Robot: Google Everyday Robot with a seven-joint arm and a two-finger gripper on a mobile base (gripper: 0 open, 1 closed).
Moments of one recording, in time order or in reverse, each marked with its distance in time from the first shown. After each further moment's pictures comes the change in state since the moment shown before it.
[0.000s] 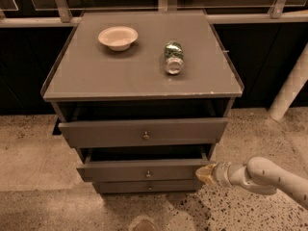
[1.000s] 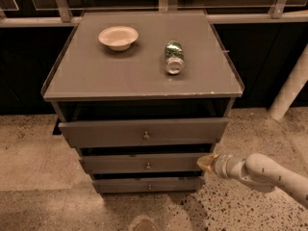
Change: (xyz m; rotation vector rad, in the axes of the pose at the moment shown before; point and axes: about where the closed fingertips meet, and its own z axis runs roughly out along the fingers) arm -0.031 -0.036 -0.009 0.177 -0.020 -0.068
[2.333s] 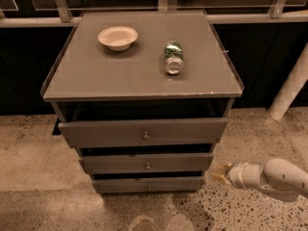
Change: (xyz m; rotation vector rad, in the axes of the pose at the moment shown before) arm 0.020 0.023 -0.070 -0.041 0.088 0.127
